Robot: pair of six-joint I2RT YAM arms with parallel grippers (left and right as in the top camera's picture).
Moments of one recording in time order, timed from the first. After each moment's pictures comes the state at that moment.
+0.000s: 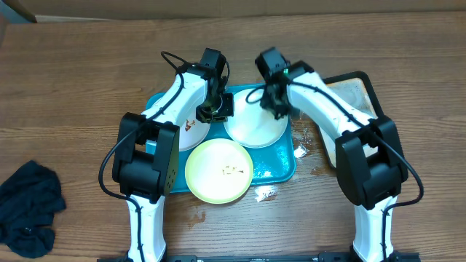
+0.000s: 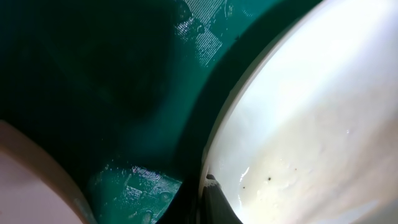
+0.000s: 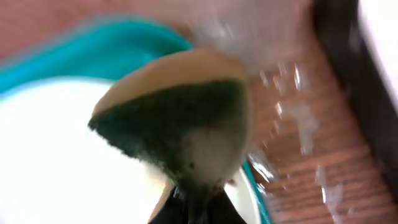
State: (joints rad) left arm -0.32 2.19 1.63 -0.90 0.22 -0.34; right arm 0.45 2.14 1.70 -0.91 0.14 0.75
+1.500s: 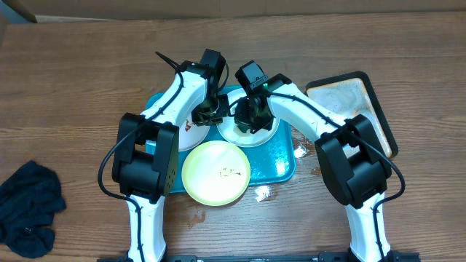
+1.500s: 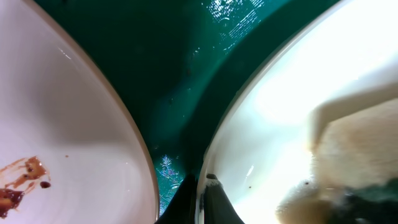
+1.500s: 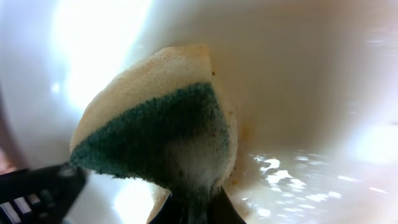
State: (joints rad) left arm -0.31 2.18 1.64 -0.99 0.11 -0.47; right arm 0.55 2.20 1.65 -0.82 -0.16 0.80
